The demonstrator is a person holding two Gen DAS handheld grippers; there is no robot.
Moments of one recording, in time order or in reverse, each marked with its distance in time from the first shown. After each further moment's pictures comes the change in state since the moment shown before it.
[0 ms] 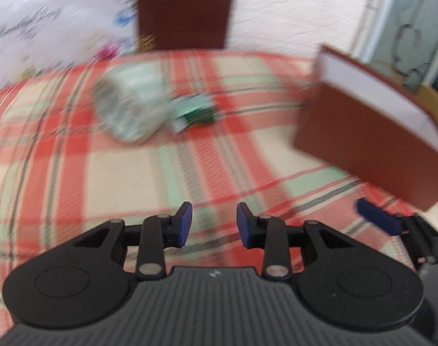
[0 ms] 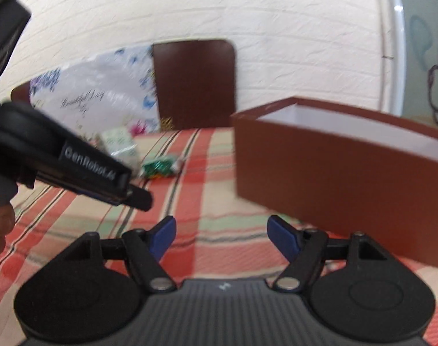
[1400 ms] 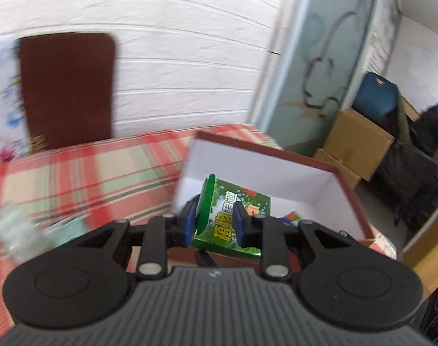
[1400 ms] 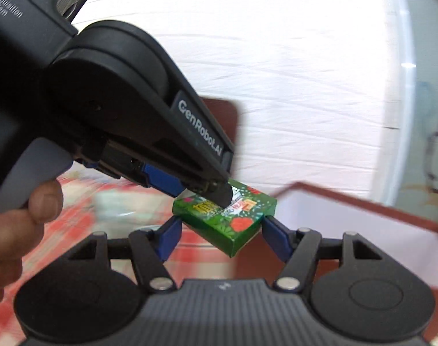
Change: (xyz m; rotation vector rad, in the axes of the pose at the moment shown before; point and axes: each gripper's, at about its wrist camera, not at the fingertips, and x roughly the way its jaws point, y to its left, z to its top) left arm -0.023 -0.106 0.086 0.191 -0.221 -0.372; right arm -0.001 -0.035 0.072 -0.067 -0.231 -0.145
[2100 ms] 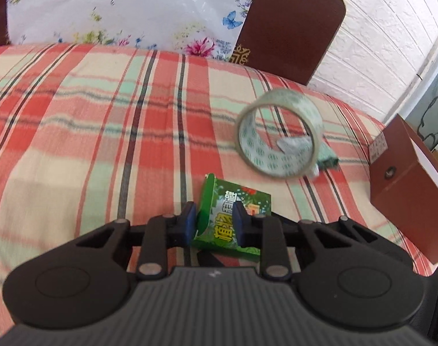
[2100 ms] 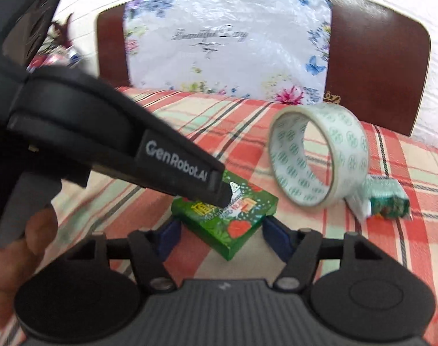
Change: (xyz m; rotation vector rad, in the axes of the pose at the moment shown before) left arm -0.089 0.226 -0.120 -0.407 0.119 0.318; right arm 0.080 0.219 -0.043 -0.197 0.338 0.492
